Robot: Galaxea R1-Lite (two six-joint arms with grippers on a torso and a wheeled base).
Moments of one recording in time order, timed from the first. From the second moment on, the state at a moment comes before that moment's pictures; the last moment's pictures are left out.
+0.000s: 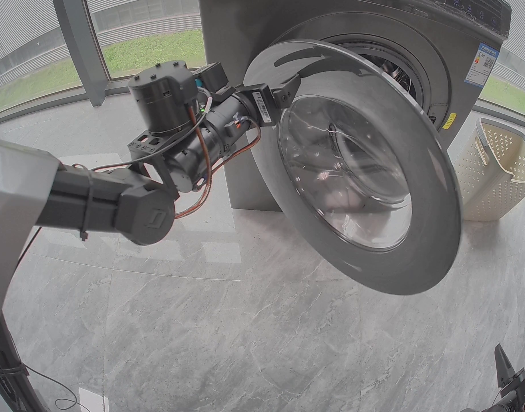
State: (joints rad) left arm -0.61 2.01 -1.44 -0.90 0.06 -0.21; right arm -0.01 0.02 -0.02 0.02 -0.01 0.00
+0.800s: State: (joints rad) left arm -0.64 1.74 -1.05 -0.79 0.08 -0.26; right arm -0.01 0.02 -0.02 0.02 -0.01 0.00
